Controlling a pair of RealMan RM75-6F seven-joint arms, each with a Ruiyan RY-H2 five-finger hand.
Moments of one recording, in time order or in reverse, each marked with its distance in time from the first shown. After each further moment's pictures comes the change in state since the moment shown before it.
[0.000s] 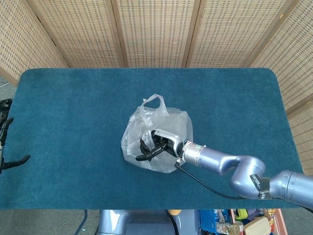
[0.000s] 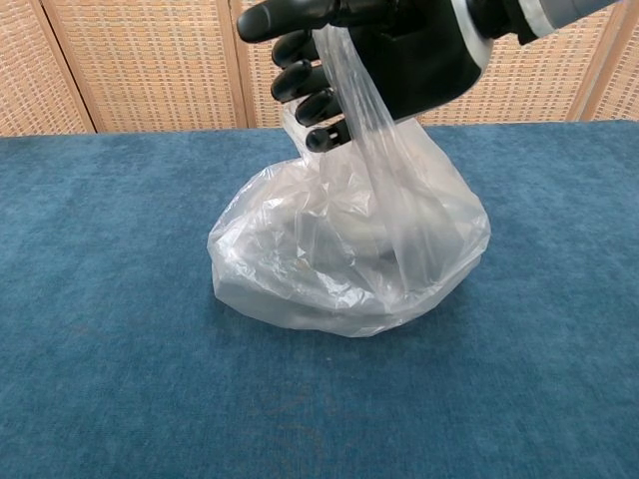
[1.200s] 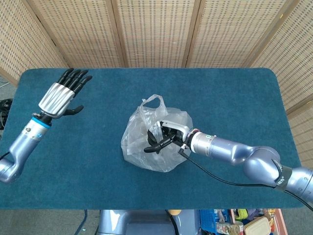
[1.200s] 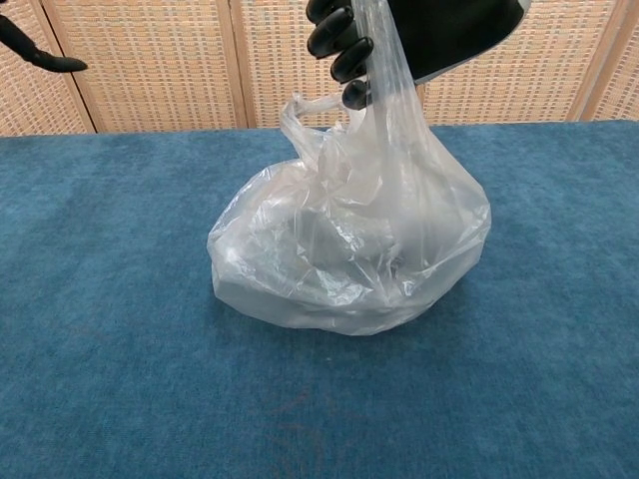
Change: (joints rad) left arm -0.590 -0.289 -0.093 0.683 0.351 -0.316 -0.236; right arm -0.188 -0.022 0.320 0.112 0.435 -0.327 -0.532
